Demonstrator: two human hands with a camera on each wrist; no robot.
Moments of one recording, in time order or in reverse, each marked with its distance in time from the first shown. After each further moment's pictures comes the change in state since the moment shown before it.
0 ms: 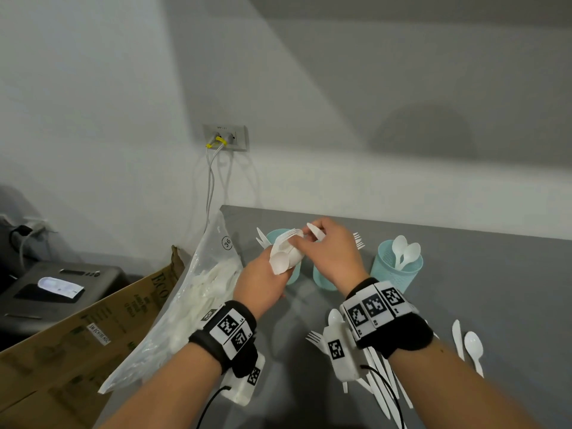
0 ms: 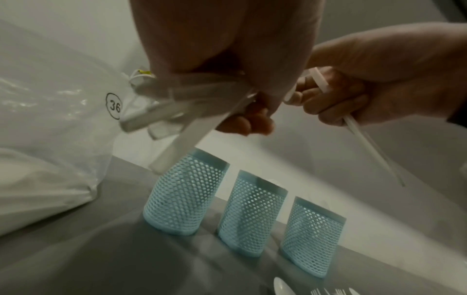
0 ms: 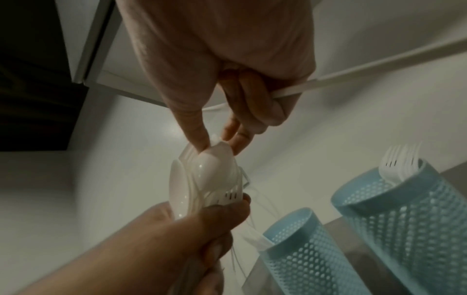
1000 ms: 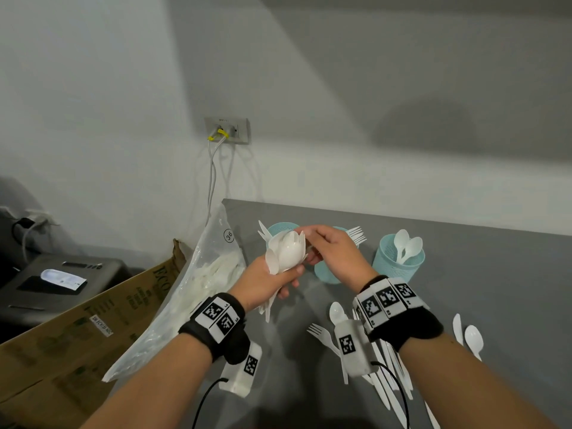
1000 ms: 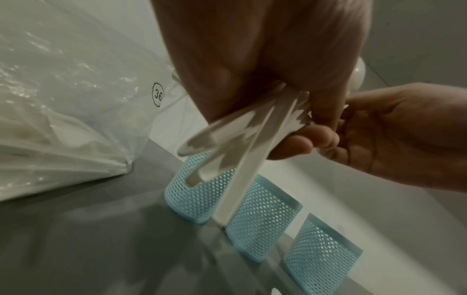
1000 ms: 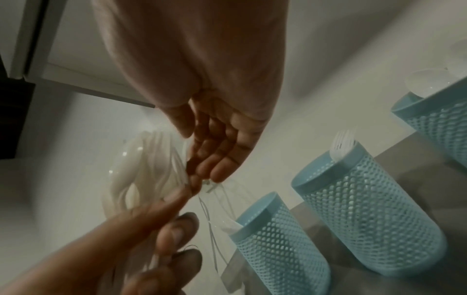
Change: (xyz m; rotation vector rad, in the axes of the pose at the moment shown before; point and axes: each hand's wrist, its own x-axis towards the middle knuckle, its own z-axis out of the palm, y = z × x) left_hand -0.008 -0.001 -0.010 -0.343 -0.307 -0.027; right_hand 0.003 0.030 0.002 0.270 -0.286 -0.010
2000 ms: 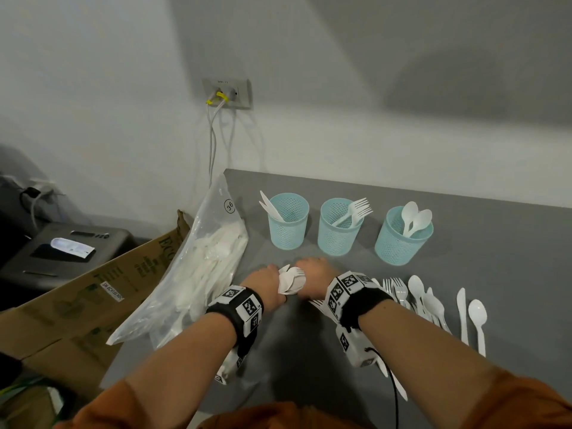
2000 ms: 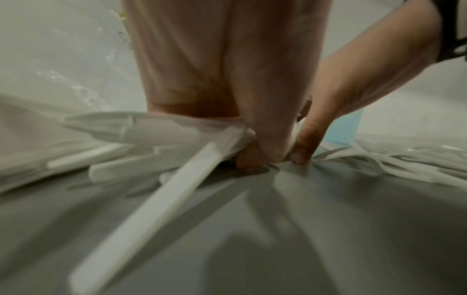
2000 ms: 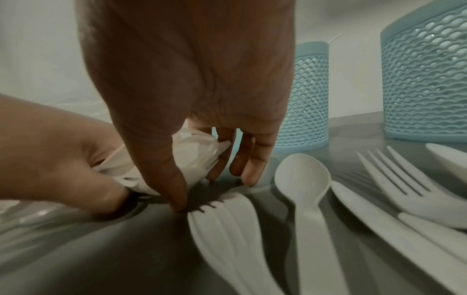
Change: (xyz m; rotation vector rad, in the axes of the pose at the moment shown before) left_hand 0.003 -0.082 0.026 1.013 -0.101 -0.313; right_hand -0.013 0.079 0.043 -1.070 -0.474 0.092
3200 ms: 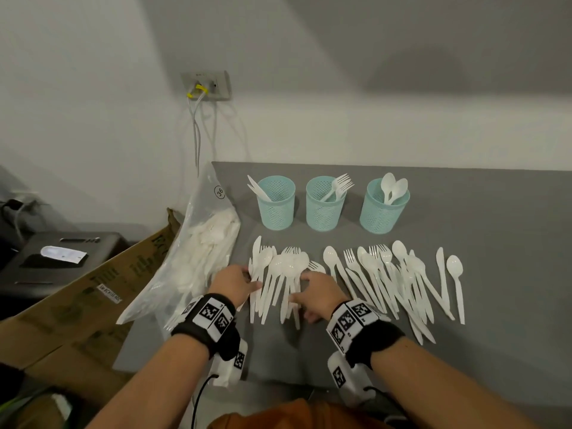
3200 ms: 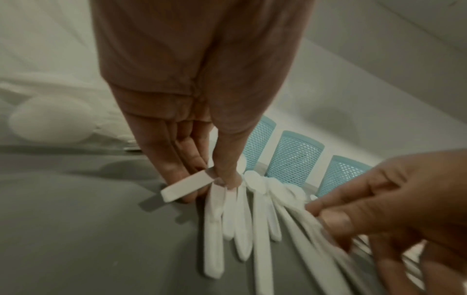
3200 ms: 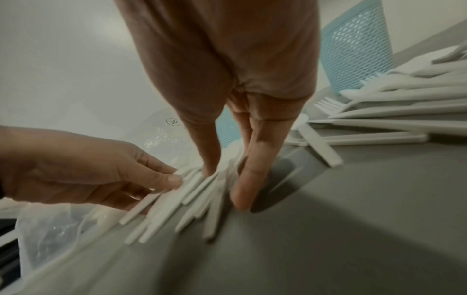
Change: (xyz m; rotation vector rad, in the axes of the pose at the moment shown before) left_hand -0.067 -0.032 -0.011 -0.326 0.026 -0.169; right_hand -0.081 -0.027 0.049 0.813 0.033 0.419
